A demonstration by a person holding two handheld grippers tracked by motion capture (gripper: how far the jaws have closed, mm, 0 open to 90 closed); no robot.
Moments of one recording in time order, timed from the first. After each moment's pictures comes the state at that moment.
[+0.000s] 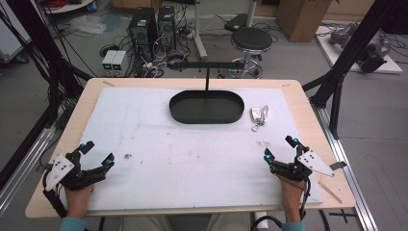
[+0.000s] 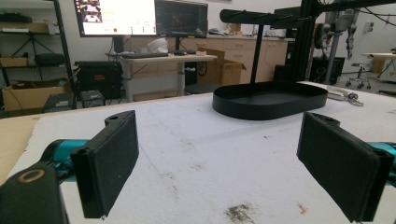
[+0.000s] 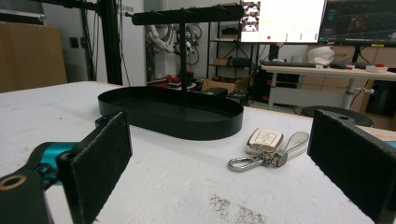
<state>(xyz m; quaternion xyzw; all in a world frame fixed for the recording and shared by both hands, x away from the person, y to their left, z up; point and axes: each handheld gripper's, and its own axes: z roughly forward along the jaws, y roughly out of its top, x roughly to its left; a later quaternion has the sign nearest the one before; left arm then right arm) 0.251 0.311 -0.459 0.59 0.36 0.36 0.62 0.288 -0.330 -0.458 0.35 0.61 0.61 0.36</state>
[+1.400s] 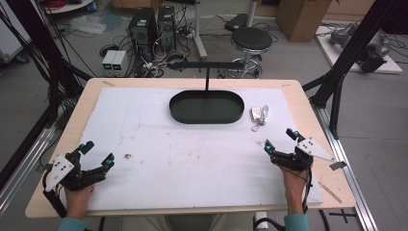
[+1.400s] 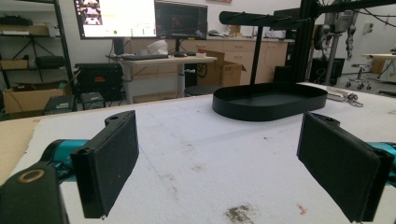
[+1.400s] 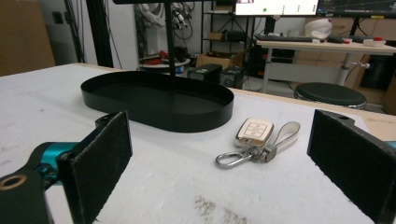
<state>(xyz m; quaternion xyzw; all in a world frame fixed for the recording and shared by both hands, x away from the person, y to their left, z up) 0.250 0.311 -0.459 0.59 0.36 0.37 0.62 0.309 -0.330 -0.433 0.38 0.64 0.57 0.34</state>
